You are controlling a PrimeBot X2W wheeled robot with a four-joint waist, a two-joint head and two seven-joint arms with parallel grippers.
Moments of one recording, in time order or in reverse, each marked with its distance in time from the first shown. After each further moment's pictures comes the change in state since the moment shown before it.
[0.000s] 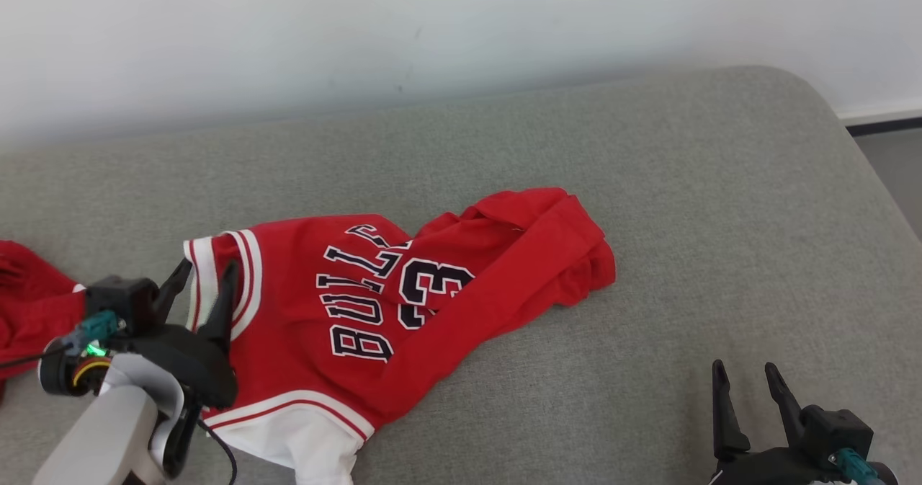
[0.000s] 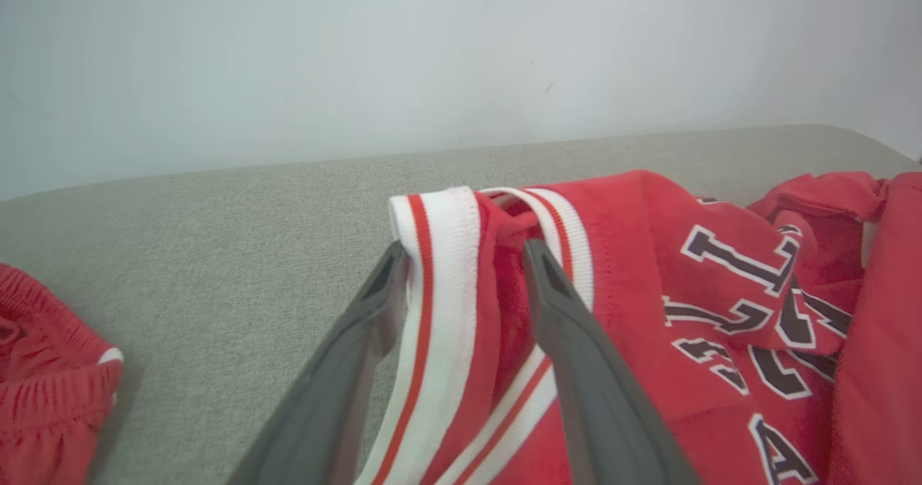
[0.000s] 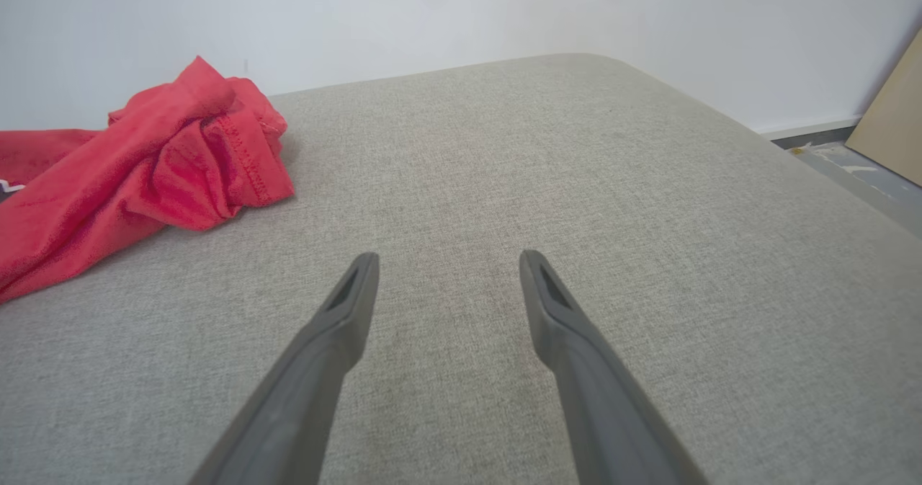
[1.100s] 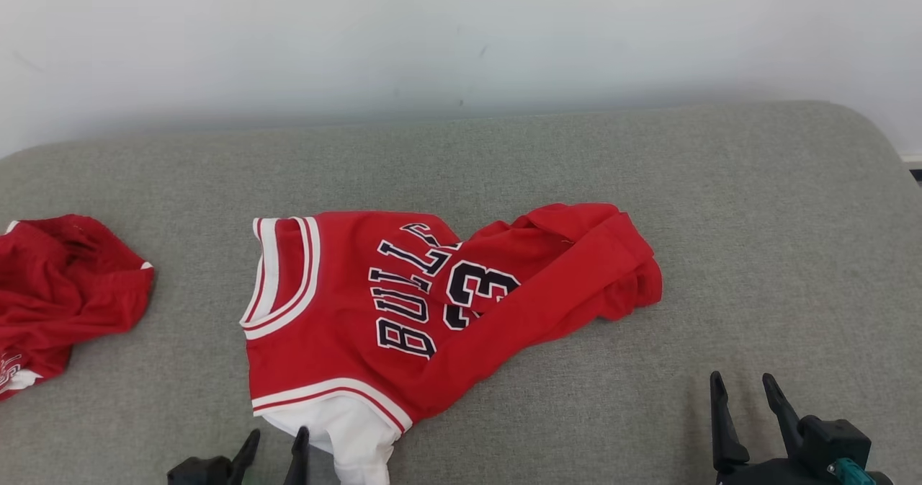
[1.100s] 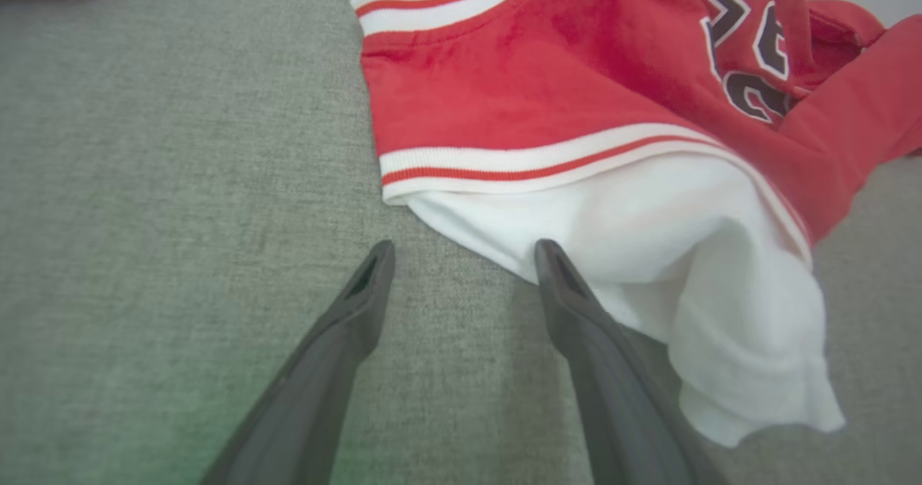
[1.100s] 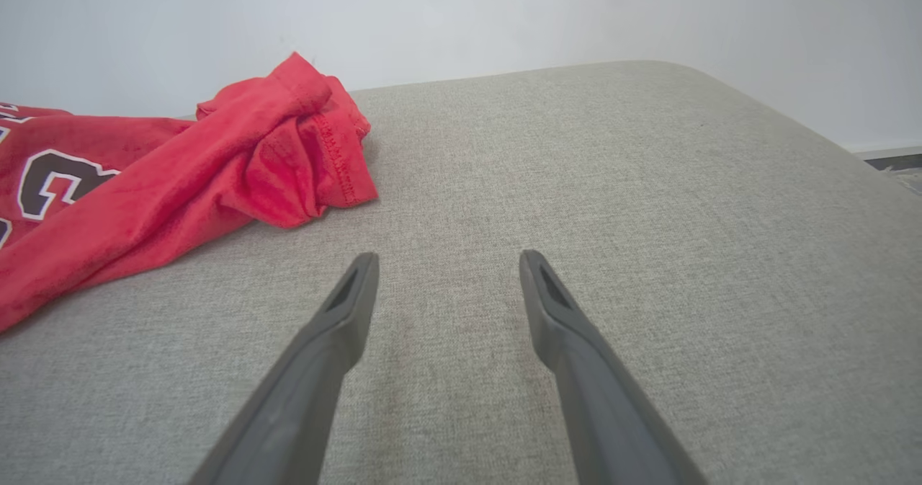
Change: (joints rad) left arm 0.444 -0.194 0.203 -0.128 0.173 0.018 -0.004; right arm 0.031 -0.008 0.009 -0.002 0.000 0.000 0.000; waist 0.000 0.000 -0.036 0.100
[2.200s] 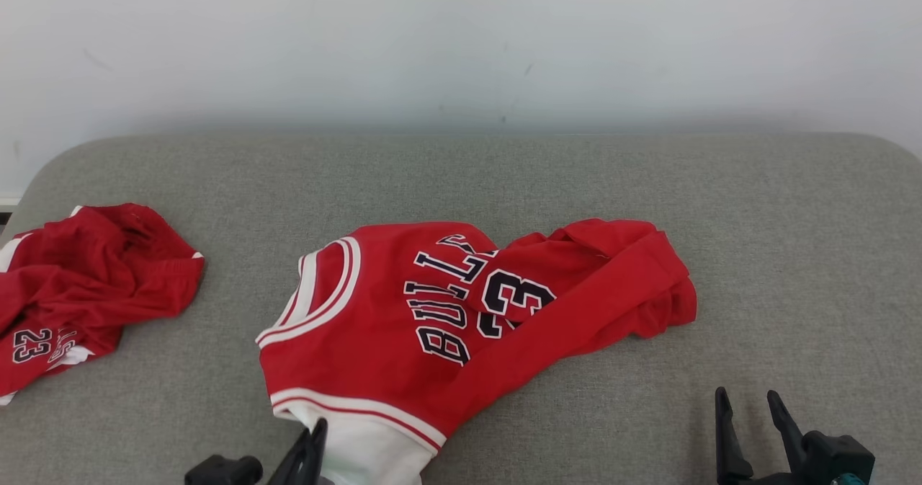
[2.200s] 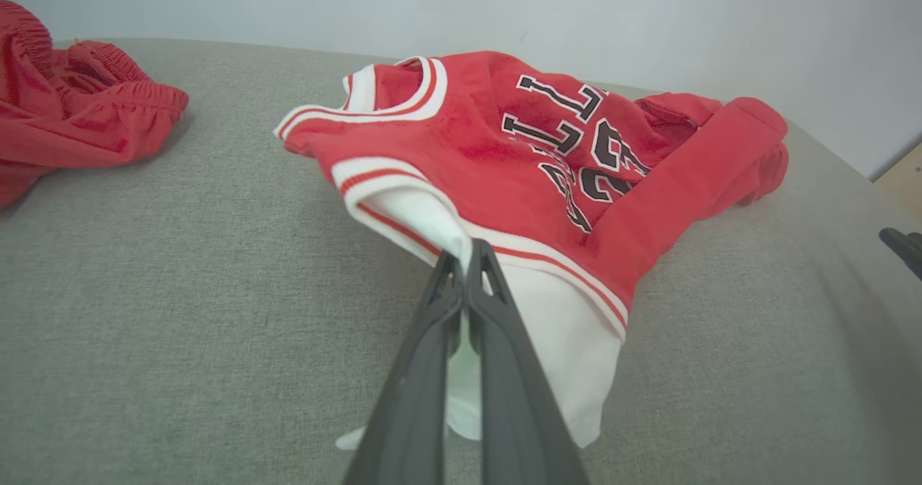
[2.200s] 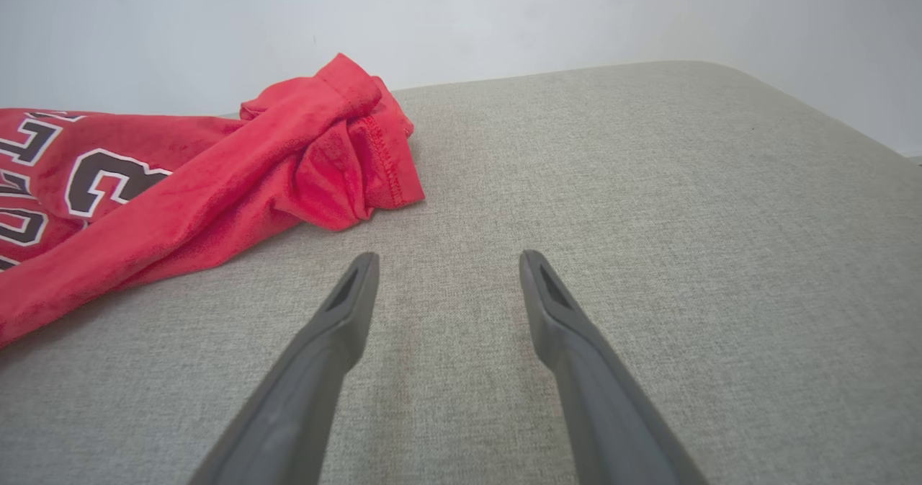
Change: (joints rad) left arm 0.237 0.087 -0.030 -0.707 0.077 0.153 0.287; right arm 0.030 0.016 -0.027 0.000 0.000 0.000 0.000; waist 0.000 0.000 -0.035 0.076
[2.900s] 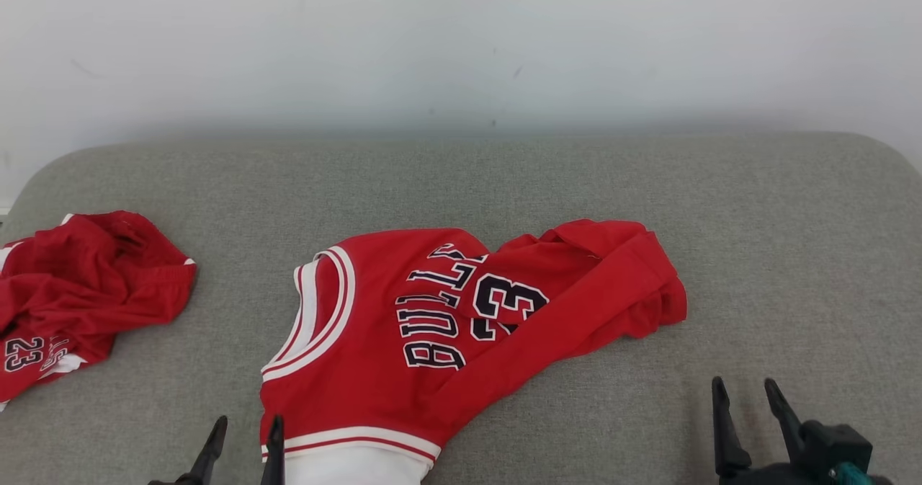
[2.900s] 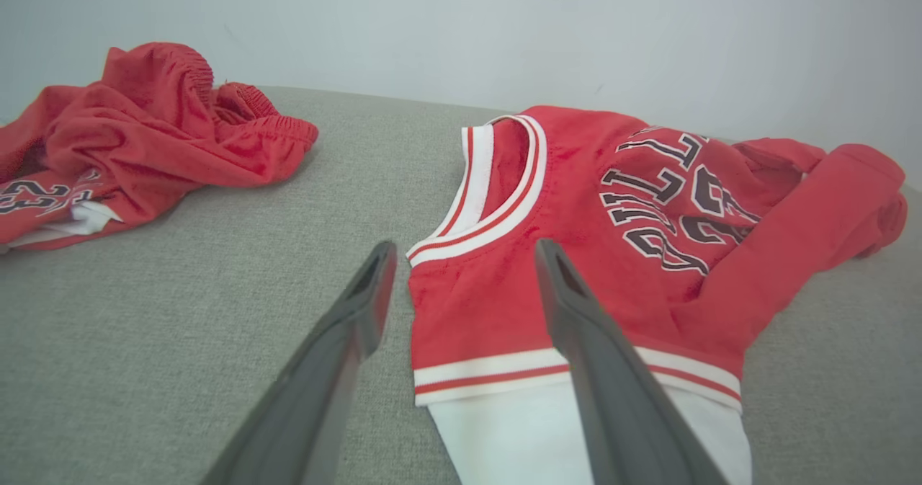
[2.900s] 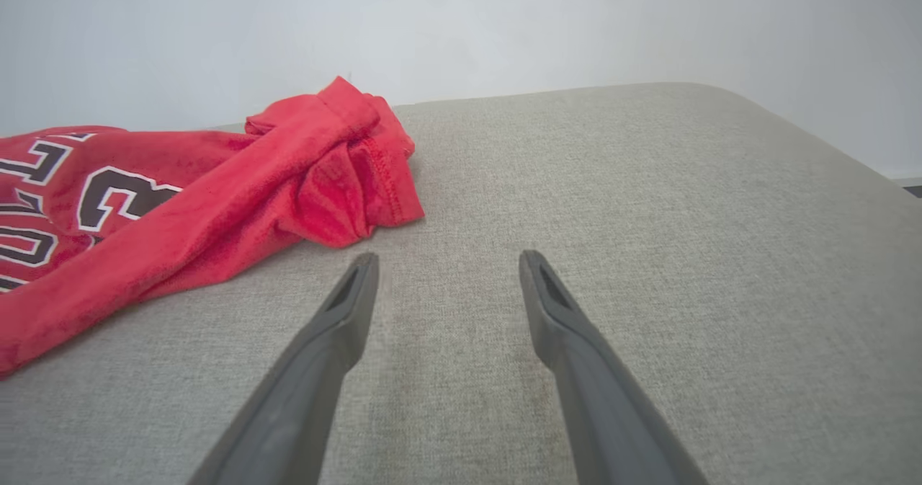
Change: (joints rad) left arm 0.002 -0.002 0.082 0.166 -0.008 0.023 -0.229; right arm -0.009 -0.017 0.022 -0.003 -0.003 0.000 0.000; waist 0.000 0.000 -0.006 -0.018
